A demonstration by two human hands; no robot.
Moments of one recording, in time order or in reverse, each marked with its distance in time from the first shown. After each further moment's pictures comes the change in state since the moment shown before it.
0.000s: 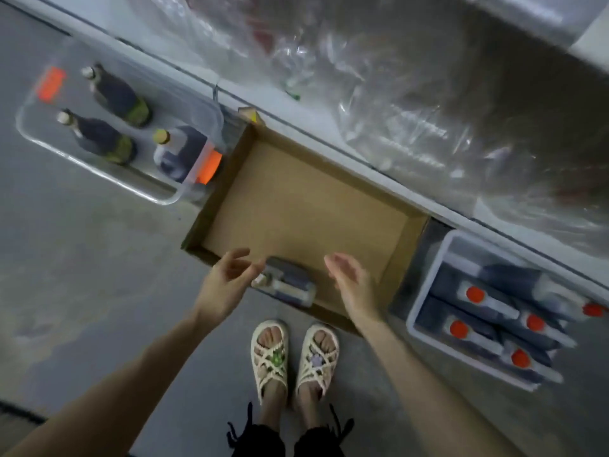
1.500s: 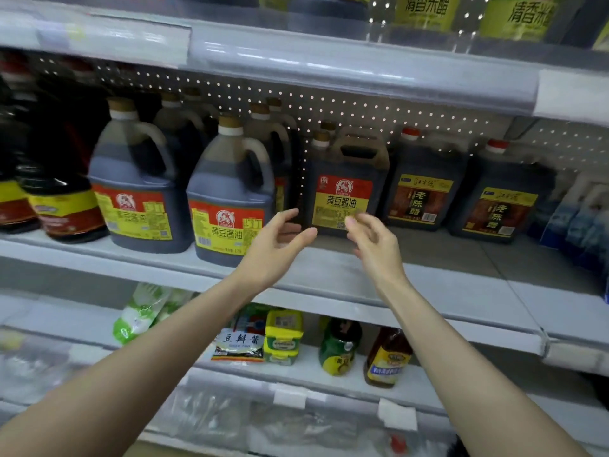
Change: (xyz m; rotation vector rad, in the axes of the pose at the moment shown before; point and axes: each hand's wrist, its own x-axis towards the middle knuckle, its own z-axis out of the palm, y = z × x) left_hand -0.410 0.687 0.278 -0.062 -0.065 1.102; right_hand -0.315 -0.412 -0.631 0.220 0.415 -0.941
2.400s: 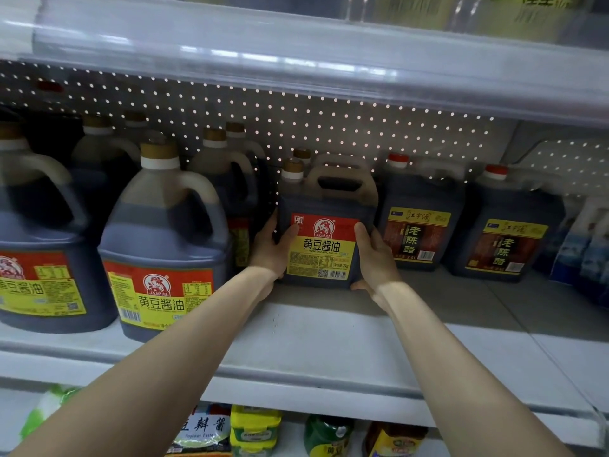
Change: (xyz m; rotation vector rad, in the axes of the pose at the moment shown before) left_hand 0.159 -0.039 0.060 -0.222 0.110 -0.125; right_hand 0.139 0.044 -0.016 -0.019 0.088 0.209
